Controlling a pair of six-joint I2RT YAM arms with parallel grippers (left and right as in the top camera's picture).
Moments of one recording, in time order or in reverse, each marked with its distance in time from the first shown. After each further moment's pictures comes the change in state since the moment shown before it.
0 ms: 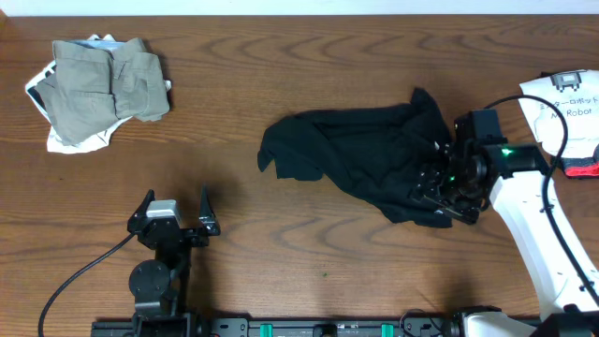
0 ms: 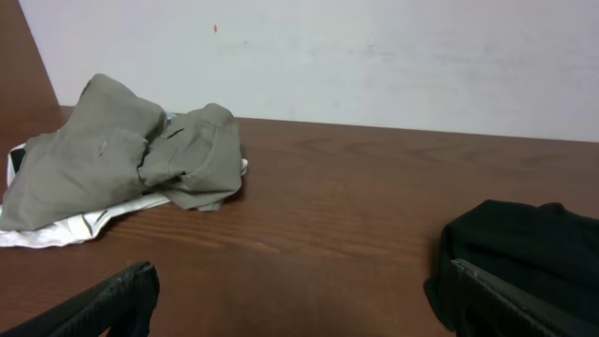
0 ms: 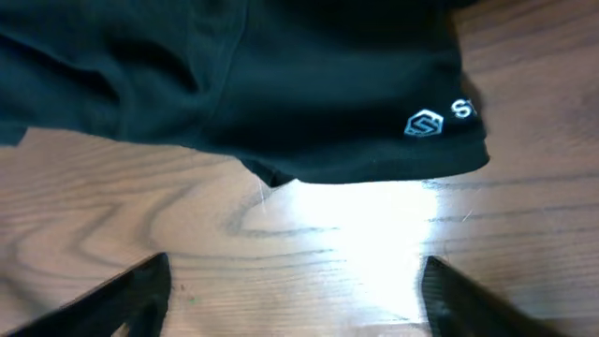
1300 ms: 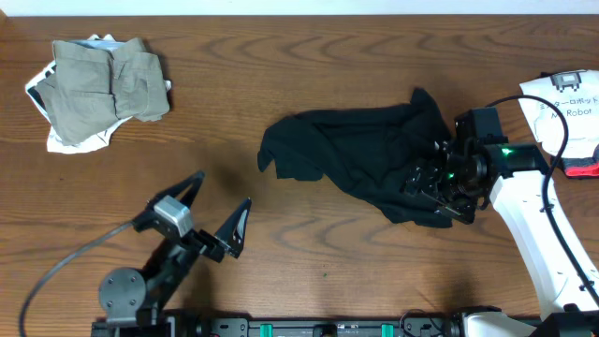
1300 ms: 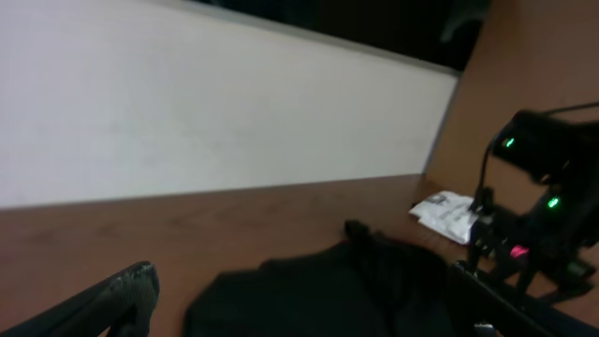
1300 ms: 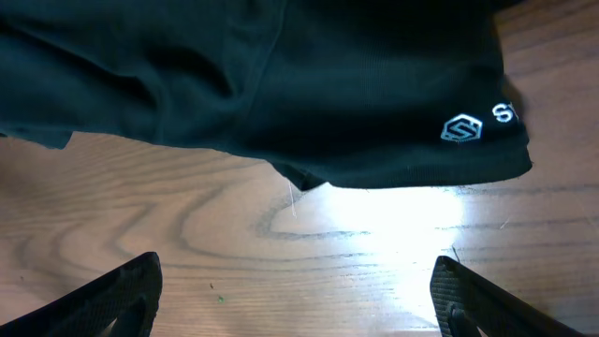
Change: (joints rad) left arm 0.000 0.196 0.306 0.087 0.618 -0.211; right arm 0.000 0.000 0.000 0.033 -0.053 0.023
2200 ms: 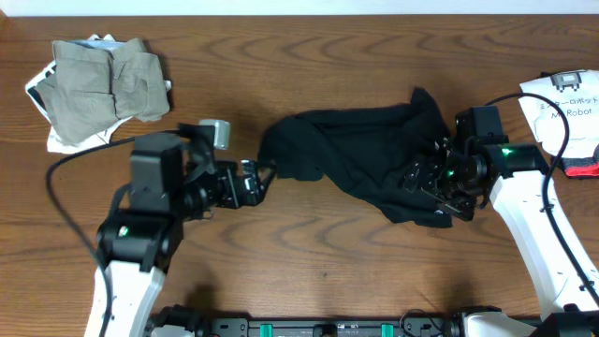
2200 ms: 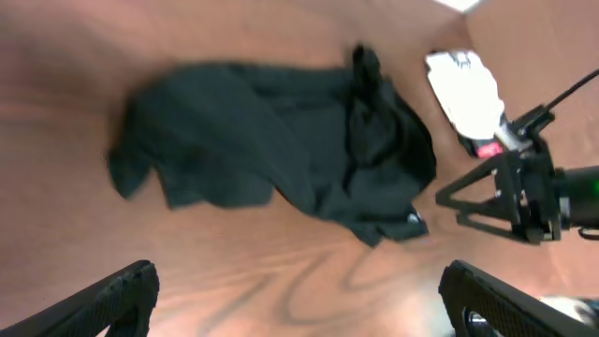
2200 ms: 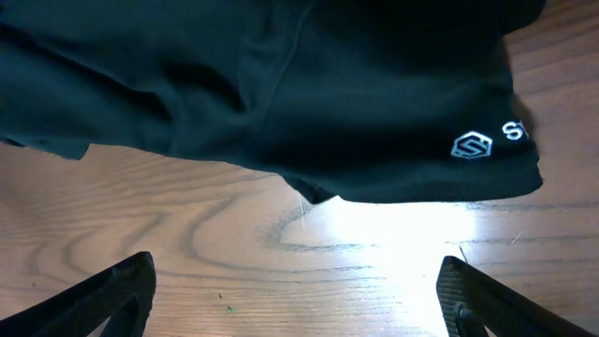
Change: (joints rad) left arm -0.186 0.794 0.561 -0.626 -0.054 -0.065; right arm 0.000 0.000 0.000 0.034 -0.006 0.011
